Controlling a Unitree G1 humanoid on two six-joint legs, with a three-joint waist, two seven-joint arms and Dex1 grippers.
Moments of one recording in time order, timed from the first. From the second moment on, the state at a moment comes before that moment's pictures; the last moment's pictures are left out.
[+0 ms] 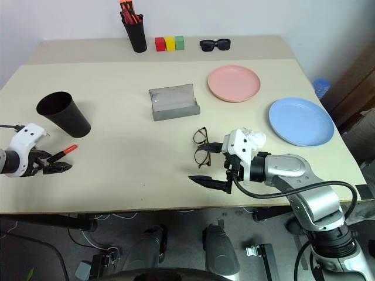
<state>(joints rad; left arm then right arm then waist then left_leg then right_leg) -0.29 1.16 0.03 0.20 -0.29 0.84 -0.93 -0.22 -0.69 0.04 -0.51 0.55 0.59 0.95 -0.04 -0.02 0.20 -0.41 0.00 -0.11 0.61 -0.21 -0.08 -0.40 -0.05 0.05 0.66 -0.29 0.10</state>
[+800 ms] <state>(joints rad) -0.48 0.68 0.38 -0.19 -0.29 0.49 -0.41 -0.40 -0.56 0.10 -0.35 0.43 0.46 0.86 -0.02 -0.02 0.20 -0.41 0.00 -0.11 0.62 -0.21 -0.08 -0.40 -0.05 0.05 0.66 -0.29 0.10</state>
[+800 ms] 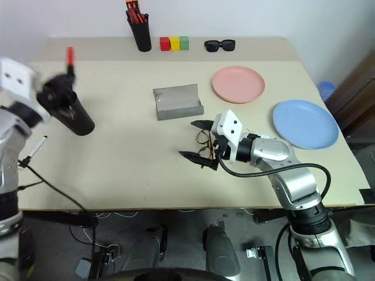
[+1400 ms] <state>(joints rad) -0.51 0.51 0.46 -0.01 -0.25 0.26 -0.12 -0.48 -0.45 0.12 -0.28 0.41 0.41 0.83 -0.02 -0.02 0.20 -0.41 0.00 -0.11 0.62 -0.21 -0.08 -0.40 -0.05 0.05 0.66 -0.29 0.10</state>
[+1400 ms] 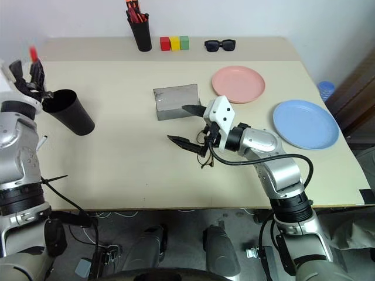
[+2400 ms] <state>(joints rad) -0.32 0.83 0.56 0.12 -0.31 1.12 -0.13 -0.48 -0.49 0.12 -0.31 0.47 0.47 0.91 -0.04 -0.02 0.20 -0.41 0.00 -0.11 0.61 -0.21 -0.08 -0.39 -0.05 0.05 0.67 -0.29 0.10</state>
